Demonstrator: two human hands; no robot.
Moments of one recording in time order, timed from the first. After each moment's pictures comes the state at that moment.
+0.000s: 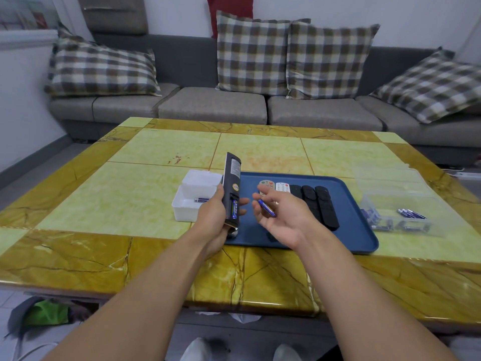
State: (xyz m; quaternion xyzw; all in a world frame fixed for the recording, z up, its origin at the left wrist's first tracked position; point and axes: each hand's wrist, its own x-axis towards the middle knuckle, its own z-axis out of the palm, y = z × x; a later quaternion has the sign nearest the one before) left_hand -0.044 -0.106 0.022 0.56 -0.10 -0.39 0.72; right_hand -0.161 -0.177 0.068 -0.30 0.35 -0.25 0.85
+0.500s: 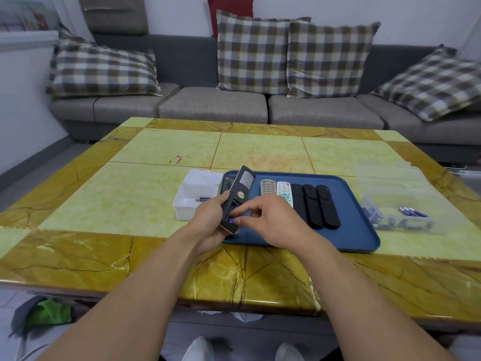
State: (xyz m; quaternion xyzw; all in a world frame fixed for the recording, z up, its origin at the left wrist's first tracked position) left_hand -0.038 -0.092 0.027 0.56 -0.10 -0.46 0.68; right_hand -0.164 -0.176 0.051 -0.89 0.22 -0.15 0.37
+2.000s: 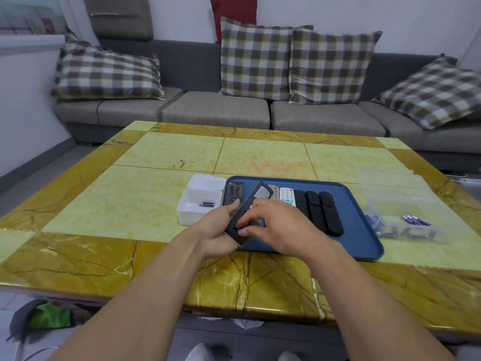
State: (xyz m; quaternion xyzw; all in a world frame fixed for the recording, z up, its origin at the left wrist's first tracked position) left_hand -0.039 -0.090 0.037 0.47 -0.03 -0.59 0.65; right_hand -0.167 -0.182 0.061 -0.96 0.16 -0.09 0.19
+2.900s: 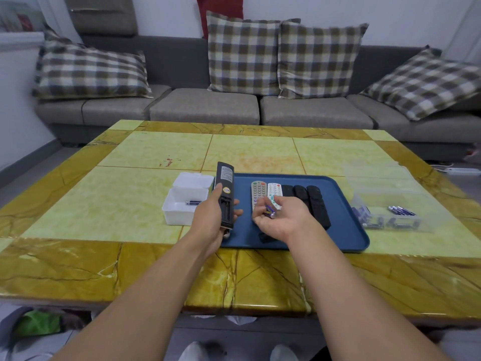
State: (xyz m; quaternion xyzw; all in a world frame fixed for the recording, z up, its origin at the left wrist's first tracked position) left_hand -0.054 -0.115 0.027 0.57 -0.07 -0.37 0.73; right_hand -0.157 -0.209 0.050 -0.04 0.37 -0.25 0.89
